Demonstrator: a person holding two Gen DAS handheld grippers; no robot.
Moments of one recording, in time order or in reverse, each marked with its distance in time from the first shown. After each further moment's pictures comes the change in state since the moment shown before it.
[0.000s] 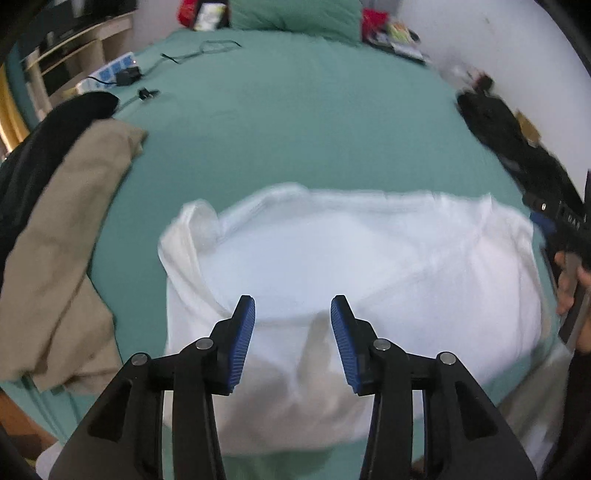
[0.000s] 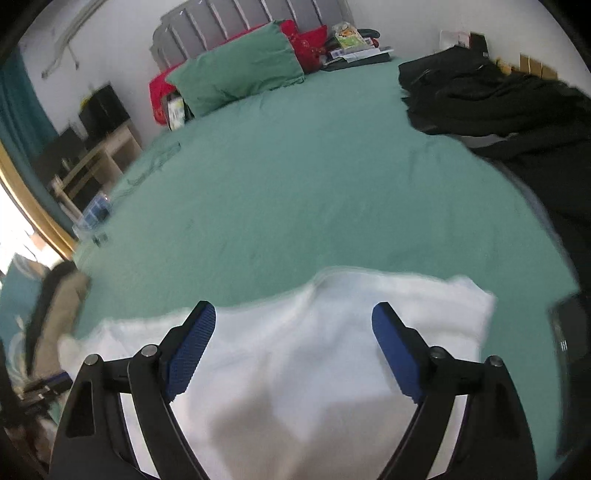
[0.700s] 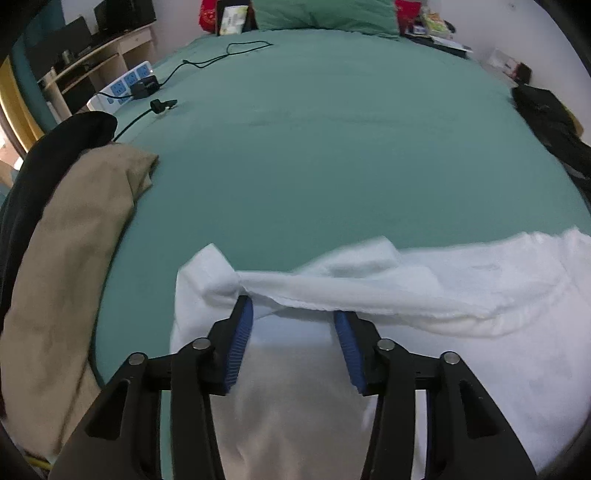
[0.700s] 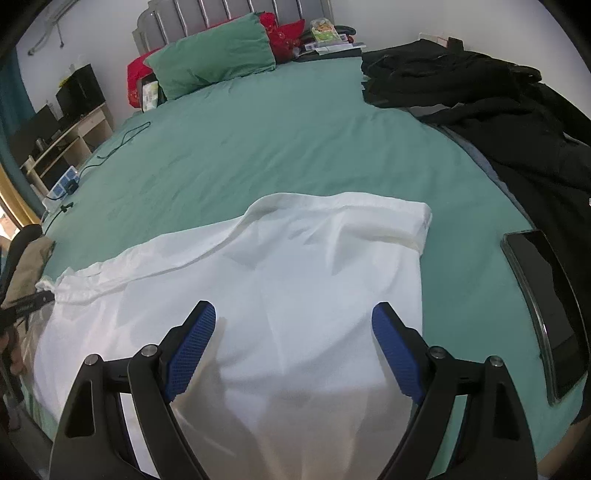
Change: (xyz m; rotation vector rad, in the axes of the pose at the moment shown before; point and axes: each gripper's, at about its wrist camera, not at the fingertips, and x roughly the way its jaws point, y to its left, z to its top) left arm 0.071 0.037 0.068 -0.018 -0.033 0.223; right arm -0.007 -0.018 -0.051 -0.004 0.014 -0.141
